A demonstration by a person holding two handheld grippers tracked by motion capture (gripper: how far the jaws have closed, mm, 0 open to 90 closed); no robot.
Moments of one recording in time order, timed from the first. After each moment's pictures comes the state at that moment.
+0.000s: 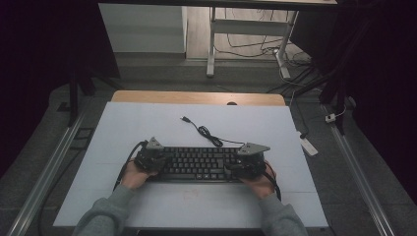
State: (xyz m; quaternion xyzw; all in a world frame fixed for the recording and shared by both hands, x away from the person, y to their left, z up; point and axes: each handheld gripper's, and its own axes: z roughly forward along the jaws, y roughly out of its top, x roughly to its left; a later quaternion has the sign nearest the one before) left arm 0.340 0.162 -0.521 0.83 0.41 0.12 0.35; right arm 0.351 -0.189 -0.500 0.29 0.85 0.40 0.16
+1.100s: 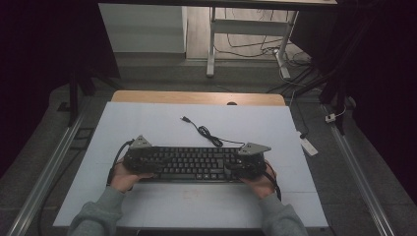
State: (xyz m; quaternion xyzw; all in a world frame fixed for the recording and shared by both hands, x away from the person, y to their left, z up) left arm 0.316 0.186 -0.492 0.80 0.42 0.13 0.41; right arm 0.350 -0.190 -0.498 0.29 0.85 0.41 0.17
